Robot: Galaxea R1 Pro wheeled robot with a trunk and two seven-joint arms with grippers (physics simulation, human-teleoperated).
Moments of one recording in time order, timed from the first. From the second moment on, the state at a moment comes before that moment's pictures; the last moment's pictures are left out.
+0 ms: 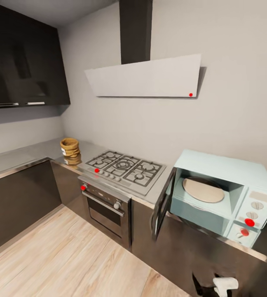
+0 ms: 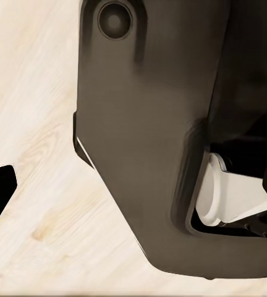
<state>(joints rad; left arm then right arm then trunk) 0.00 -0.03 0.12 -0.03 0.00 0.01 0.00 0.00 -0.13 -0.08 -0.86 -0.11 -0.31 0.20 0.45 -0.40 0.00</state>
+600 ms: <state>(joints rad) 0.00 -0.02 0.12 -0.03 0.00 0.01 0.00 0.00 -0.10 -0.04 0.03 -0.10 -0.30 0.19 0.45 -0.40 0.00</state>
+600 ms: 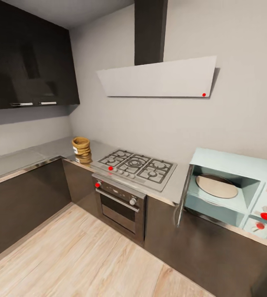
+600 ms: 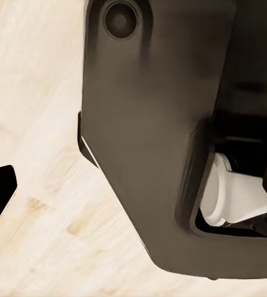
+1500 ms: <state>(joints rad) 0.00 -0.01 0.12 -0.03 0.00 0.02 0.00 0.00 -0.08 -0.02 0.08 -0.10 -0.30 0.04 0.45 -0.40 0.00</state>
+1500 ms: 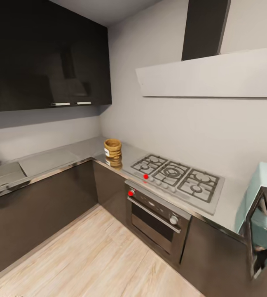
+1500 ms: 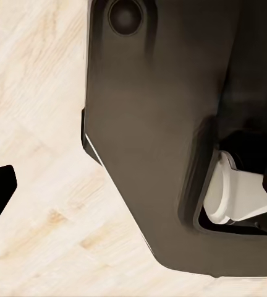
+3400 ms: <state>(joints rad) 0.00 0.07 0.12 -0.03 0.00 0.02 0.00 0.00 -0.08 -0.02 0.08 -0.10 -0.31 0.04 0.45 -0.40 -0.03</state>
